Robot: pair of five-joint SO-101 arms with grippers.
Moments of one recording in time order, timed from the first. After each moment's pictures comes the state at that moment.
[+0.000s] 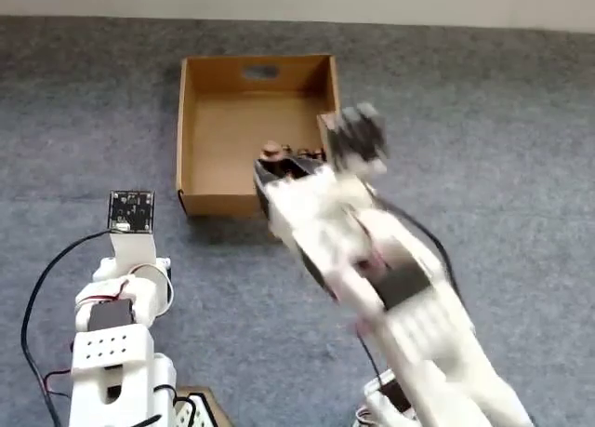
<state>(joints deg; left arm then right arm) -17.4 -64.0 87.5 39.6 -9.0 -35.0 -38.9 34.6 38.7 -12.7</state>
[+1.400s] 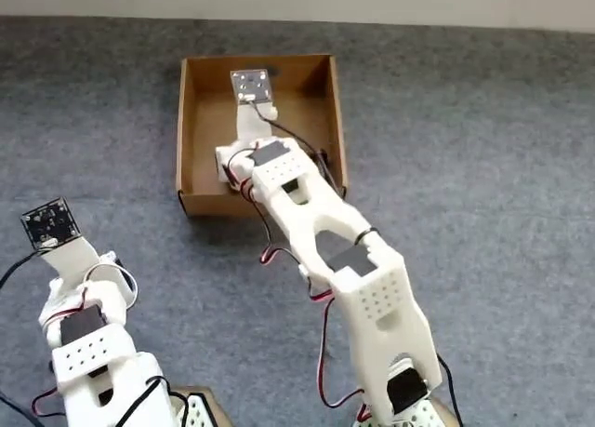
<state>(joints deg) -34.5 -64.0 87.4 34.0 2.5 -34.2 38.6 -18.2 39.4 -16.6</state>
